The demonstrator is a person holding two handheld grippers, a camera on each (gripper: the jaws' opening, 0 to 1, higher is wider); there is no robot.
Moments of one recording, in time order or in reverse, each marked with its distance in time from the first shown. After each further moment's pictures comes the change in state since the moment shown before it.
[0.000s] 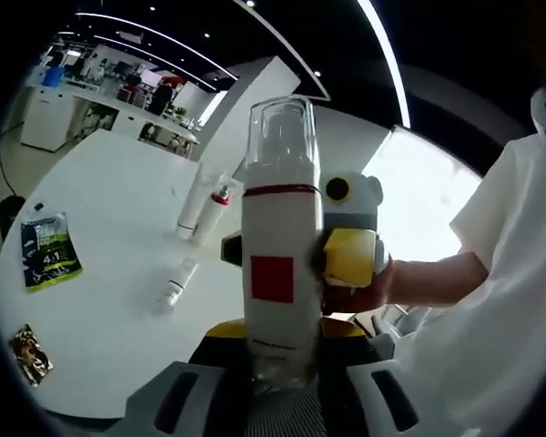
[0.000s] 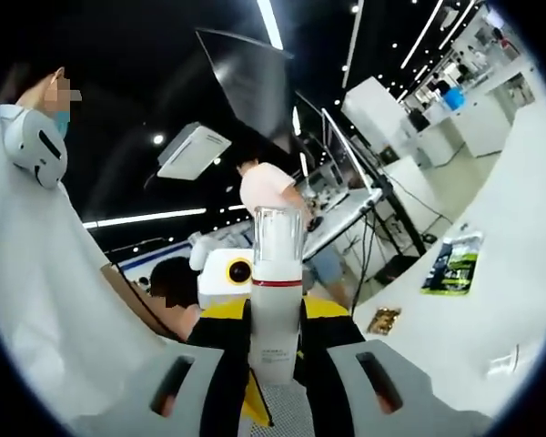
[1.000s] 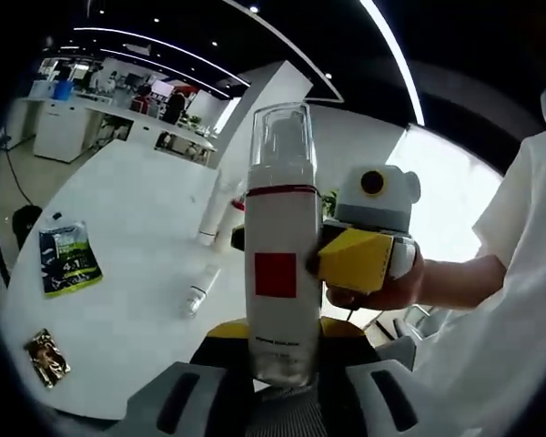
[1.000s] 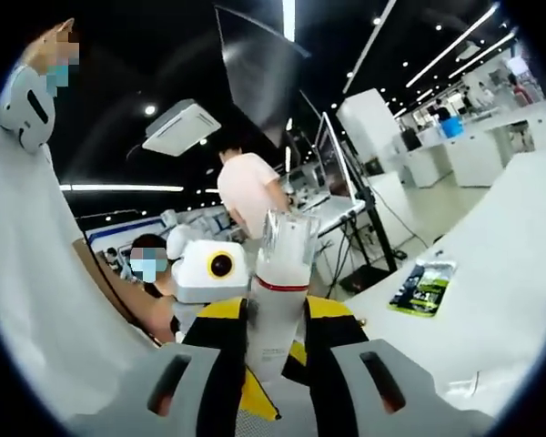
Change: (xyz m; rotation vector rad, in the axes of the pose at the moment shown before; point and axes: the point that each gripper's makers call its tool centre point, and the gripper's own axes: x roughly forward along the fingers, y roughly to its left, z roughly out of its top) left arm 0.000 0.017 0.003 0.033 -0.022 0.118; right arm -0.001 -0.012 0.003 -0.169 0.039 -0.140
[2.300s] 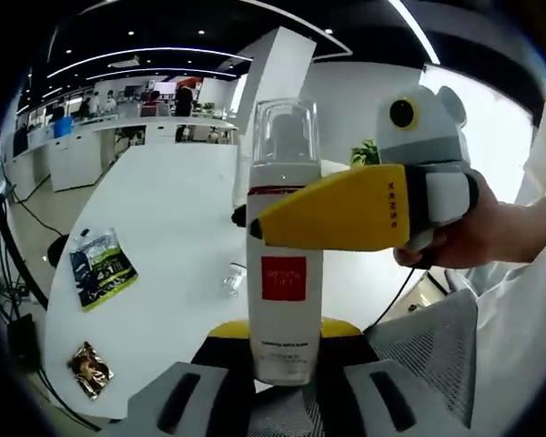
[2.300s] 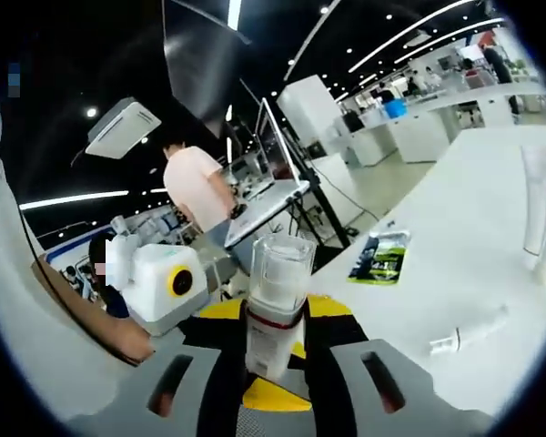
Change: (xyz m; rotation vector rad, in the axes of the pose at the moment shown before) left arm 0.013 0.028 -0.027 0.187 0.148 0.190; right arm -0.006 -0.021 -0.015 0.087 0.063 -0.206
